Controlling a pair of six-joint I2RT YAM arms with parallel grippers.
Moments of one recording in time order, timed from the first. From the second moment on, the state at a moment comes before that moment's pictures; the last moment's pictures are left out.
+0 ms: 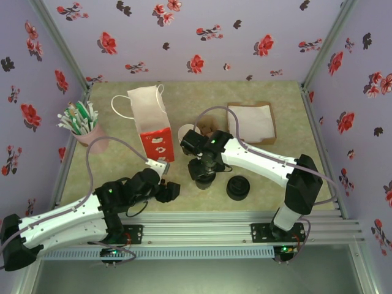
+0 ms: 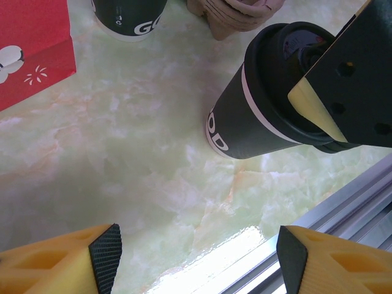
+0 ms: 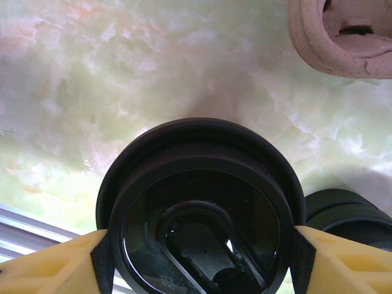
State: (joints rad) left arm -1.11 0.77 0.57 -0.54 -0.19 -0.66; right arm 1.01 1.67 1.42 -1.13 0.05 0.62
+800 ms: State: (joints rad) left arm -1.11 0.76 0.57 -0.54 -0.19 -0.66; right arm 1.01 1.68 1.43 -1.14 0.06 0.62
